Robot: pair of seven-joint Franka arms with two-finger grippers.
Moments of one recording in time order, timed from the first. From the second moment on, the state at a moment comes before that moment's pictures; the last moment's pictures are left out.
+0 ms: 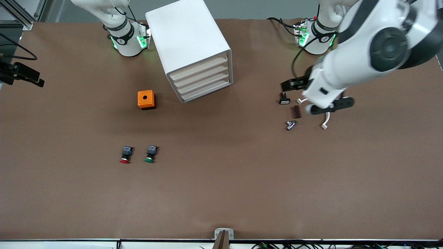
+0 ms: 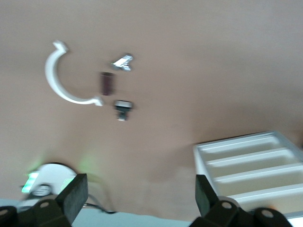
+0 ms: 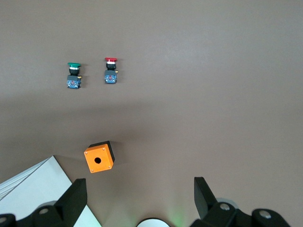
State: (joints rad) left arm -0.23 0.25 -0.14 -1.32 -0.17 1.29 -0.57; right arm -0.02 -0.02 -0.06 -1.53 0.00 1.43 0.01
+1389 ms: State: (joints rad) left arm -0.09 -0.11 0.06 -1.83 0.00 1.60 -0.06; right arm -0.01 -0.17 -0.05 -1.73 0.01 1.57 0.01
